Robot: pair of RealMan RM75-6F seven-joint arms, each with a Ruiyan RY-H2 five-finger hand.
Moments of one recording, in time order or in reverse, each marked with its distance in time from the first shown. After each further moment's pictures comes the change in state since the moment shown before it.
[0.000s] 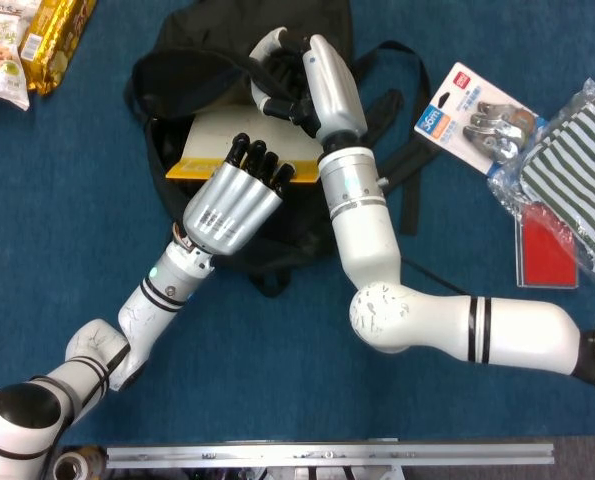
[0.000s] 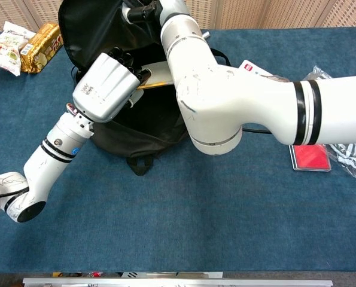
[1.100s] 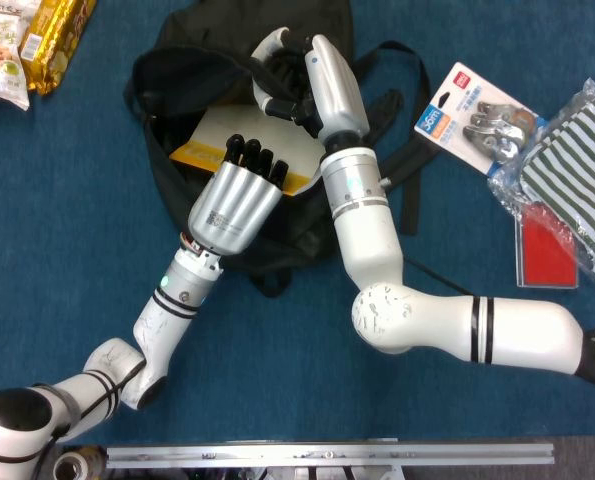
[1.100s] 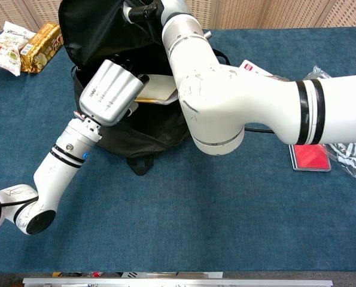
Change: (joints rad) left arm 0.032 0.020 -0.022 -0.201 -0.098 -0.088 0.210; right arm -0.003 0.010 -0.007 -0.012 0.003 0.007 0.001
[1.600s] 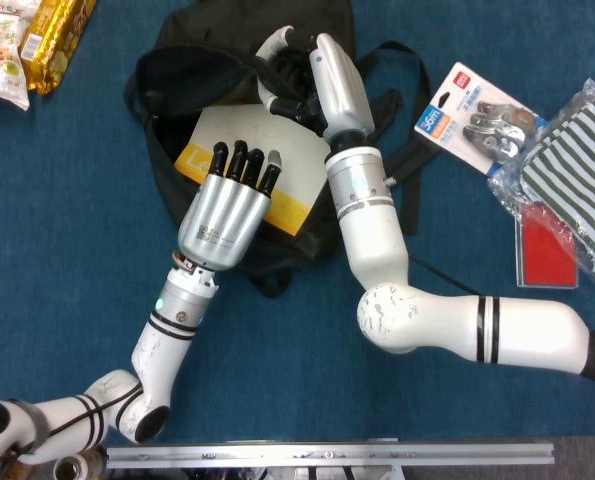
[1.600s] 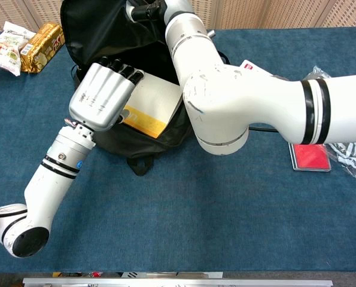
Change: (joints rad) left arm 0.085 0.115 -0.006 -0.380 -0.072 -0.035 0.269; right arm -0.014 0.016 -0.012 -0.018 -0.005 0.003 -0.008
